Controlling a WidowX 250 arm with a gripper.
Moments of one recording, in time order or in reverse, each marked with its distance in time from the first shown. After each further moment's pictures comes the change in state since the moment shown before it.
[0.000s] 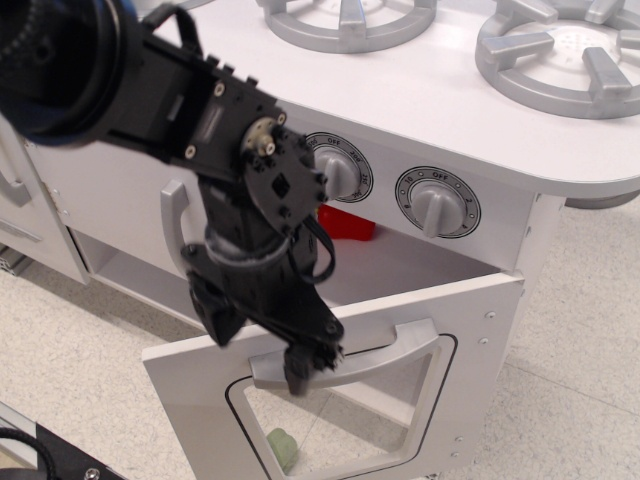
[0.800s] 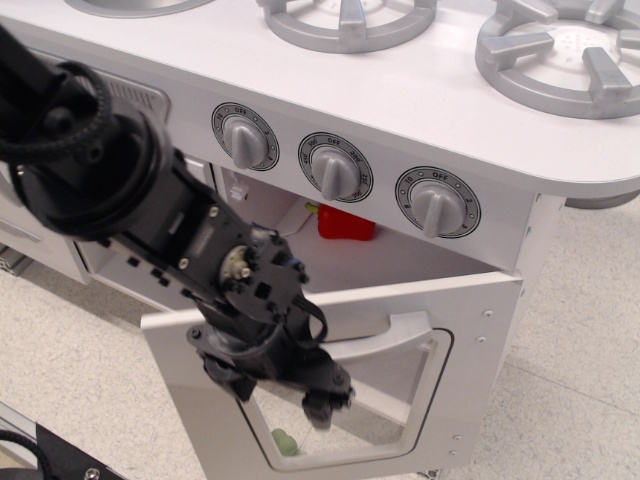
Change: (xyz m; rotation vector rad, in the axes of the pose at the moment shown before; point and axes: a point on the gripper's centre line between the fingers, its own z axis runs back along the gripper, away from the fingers) arm 0.003 0.005 -0.047 -0.044 -0.181 0.228
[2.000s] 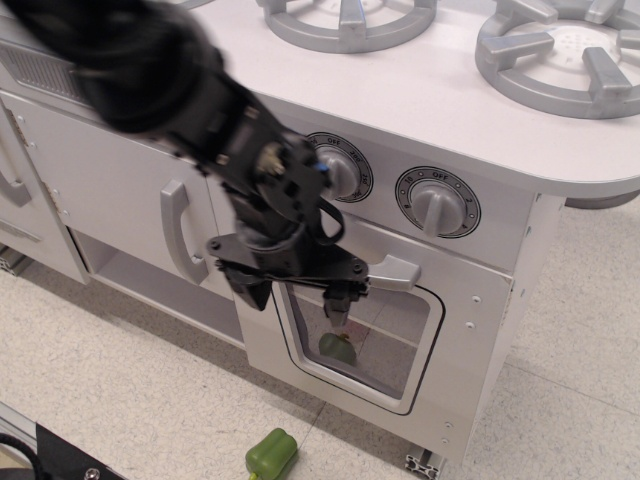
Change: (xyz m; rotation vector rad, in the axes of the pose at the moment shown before) arm 0.054 0.011 0.014 0.035 -0.042 0.090
